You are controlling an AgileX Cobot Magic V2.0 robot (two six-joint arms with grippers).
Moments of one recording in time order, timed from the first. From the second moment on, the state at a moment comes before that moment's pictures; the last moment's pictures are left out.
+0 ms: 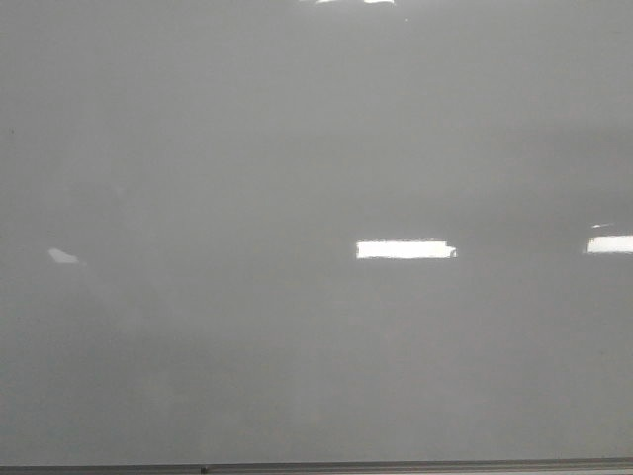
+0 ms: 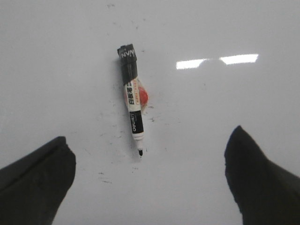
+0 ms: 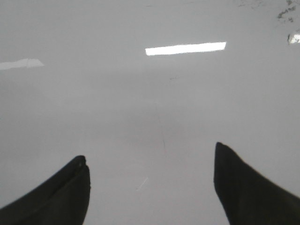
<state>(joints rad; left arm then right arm) 0.02 0.55 -0.33 0.06 0.17 0.03 0.00 0.31 -0.37 0.09 0.44 0.05</state>
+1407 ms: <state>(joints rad) 0.07 1.47 -0.65 0.02 -0.16 0.03 0.00 0.31 -0.37 0.09 0.44 0.05</state>
